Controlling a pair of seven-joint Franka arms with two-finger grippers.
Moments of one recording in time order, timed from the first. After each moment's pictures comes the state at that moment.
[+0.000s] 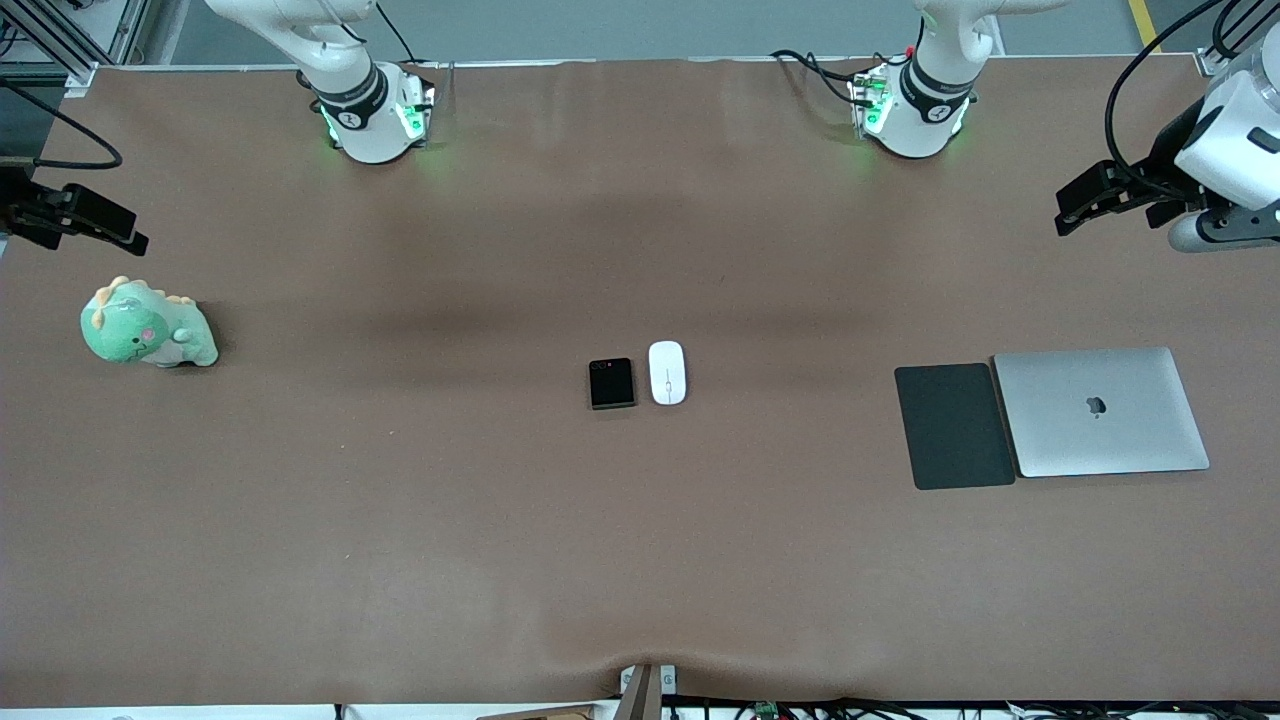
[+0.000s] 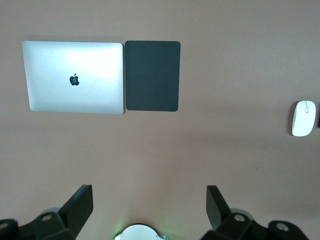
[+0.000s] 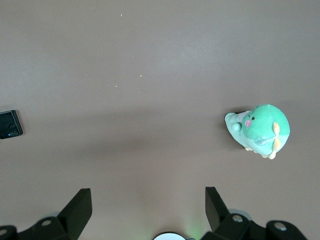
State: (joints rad) left arm 0.02 -0.05 -0.14 -1.57 0.00 1.45 -0.18; right arm -0.03 -0.01 -0.02 -1.53 0.02 1.44 0.05
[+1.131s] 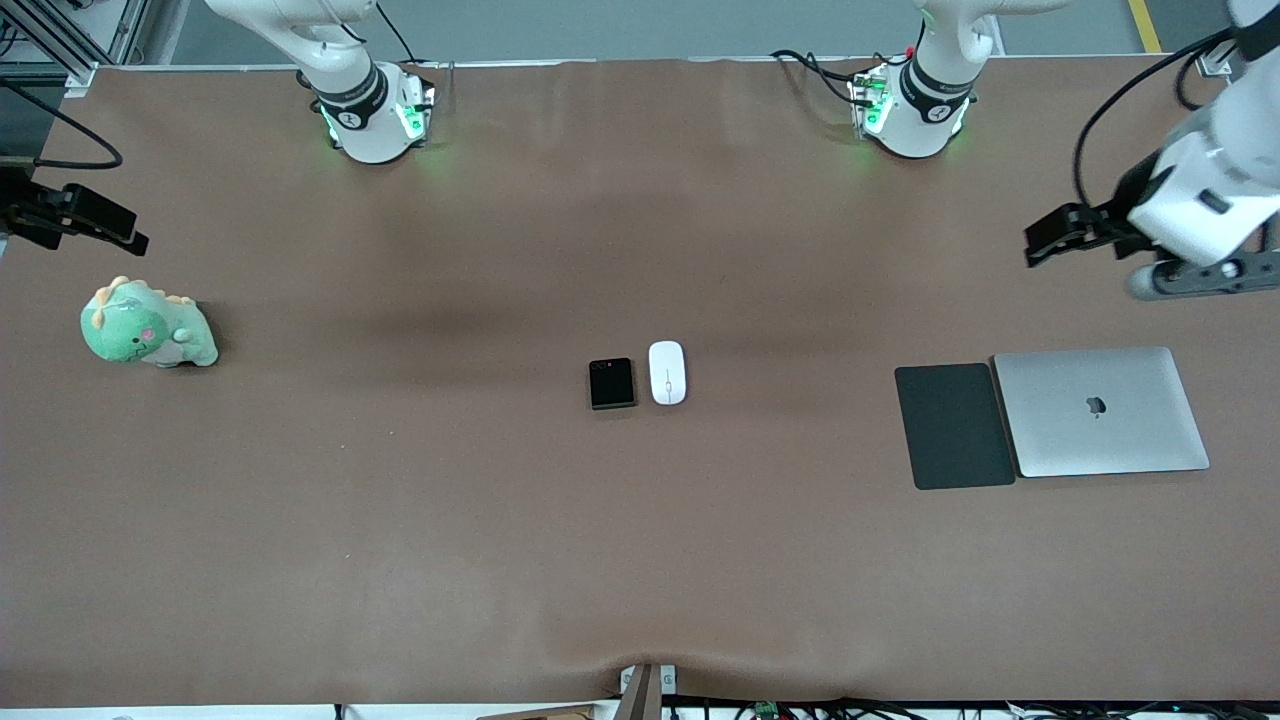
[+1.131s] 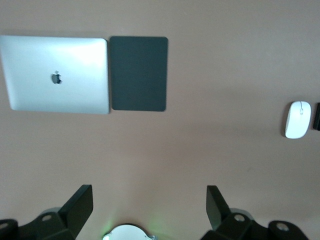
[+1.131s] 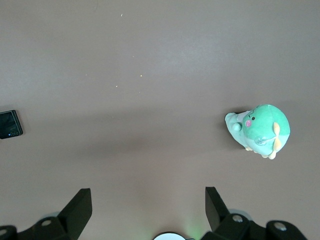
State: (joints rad) left arm -0.06 0.07 -0.16 -1.51 0.00 1.45 -0.28; right arm -0.03 -0.01 -0.02 -1.53 0.02 1.44 0.05
